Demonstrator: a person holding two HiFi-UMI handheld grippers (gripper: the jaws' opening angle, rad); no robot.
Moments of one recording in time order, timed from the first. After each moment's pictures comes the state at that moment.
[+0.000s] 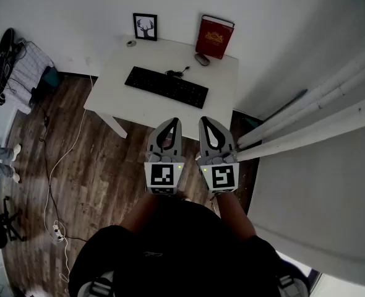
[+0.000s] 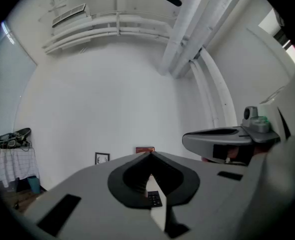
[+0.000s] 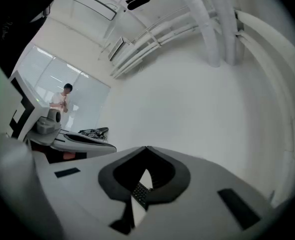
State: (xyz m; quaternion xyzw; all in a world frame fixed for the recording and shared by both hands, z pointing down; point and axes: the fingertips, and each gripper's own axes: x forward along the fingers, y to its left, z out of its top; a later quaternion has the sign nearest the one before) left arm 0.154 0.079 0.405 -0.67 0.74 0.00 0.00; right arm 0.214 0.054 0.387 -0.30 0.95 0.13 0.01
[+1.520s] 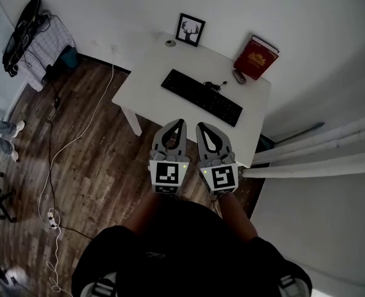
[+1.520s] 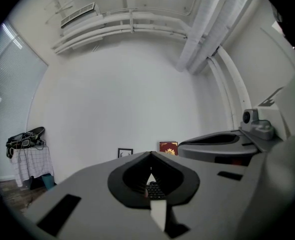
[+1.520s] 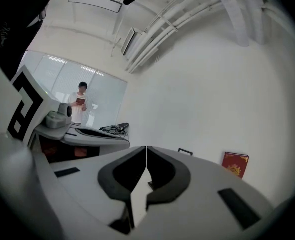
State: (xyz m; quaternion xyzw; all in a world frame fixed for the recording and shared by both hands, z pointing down) left arm -0.001 0.111 0.433 -0.64 0.76 -0.01 -0.02; right arm 0.043 0.092 0.423 -0.21 0.97 0.12 -0.04
